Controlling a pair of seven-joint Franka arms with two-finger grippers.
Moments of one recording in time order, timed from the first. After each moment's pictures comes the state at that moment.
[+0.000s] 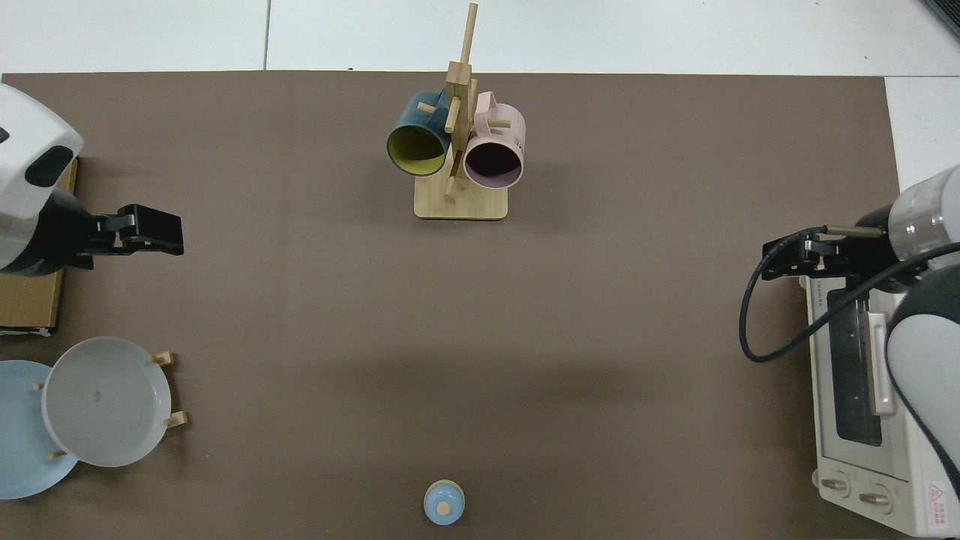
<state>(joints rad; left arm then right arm) 0.04 -0.01 -0.14 -1.57 -0.01 1.61 -0.22 -0.08 -0.03 0.14 -1.68 0.01 1.60 0.24</state>
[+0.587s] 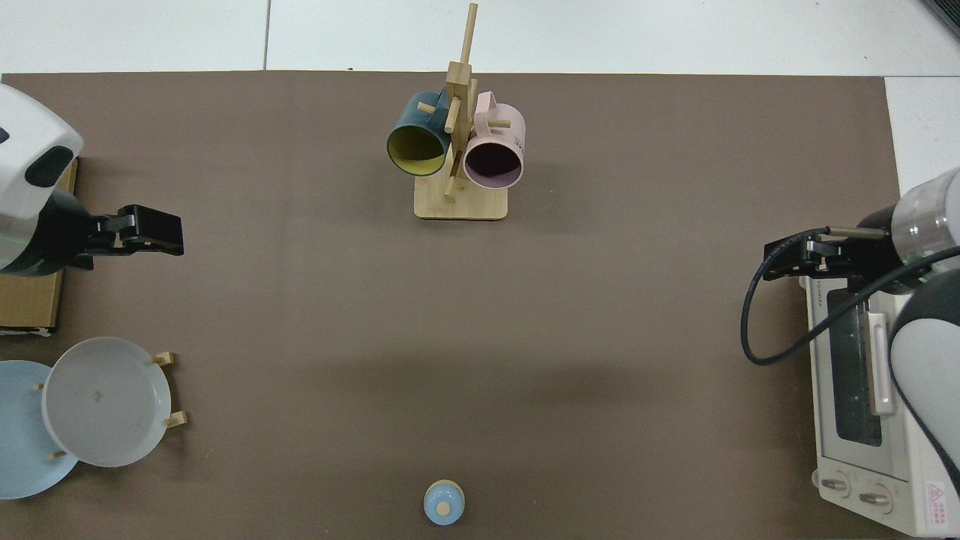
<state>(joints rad) 0.04 -0.01 -0.14 -1.57 -0.01 1.61 -0.22 -0.08 -0.04 0.14 -1.68 0.01 1.60 0.24</state>
